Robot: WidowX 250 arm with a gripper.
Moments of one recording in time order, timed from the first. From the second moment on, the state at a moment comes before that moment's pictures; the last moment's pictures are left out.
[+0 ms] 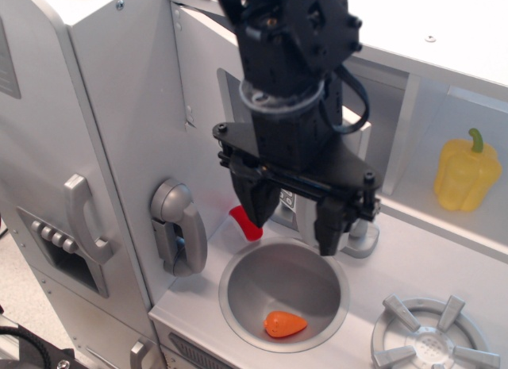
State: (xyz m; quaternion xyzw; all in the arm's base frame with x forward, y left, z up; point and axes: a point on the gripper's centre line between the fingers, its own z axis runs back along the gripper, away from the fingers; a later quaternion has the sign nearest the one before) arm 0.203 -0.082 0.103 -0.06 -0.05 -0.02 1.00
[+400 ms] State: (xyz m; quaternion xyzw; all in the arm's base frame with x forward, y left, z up) arm 0.221 -0.150 0.100 -0.07 -0.01 0.00 1.00
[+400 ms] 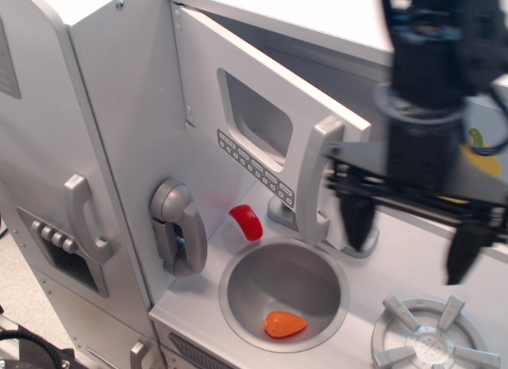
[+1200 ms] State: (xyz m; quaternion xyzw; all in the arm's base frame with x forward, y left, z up) arm 0.281 -0.156 0.106 -0.06 -0.05 -0.02 1.00
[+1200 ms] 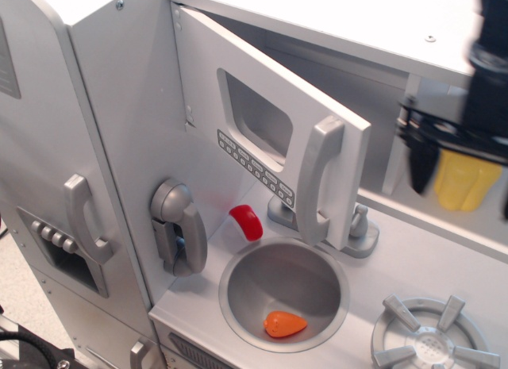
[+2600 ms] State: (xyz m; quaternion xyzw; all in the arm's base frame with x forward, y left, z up) arm 0.215 0.011 0.116 -0.05 -0.11 -0.02 0.99
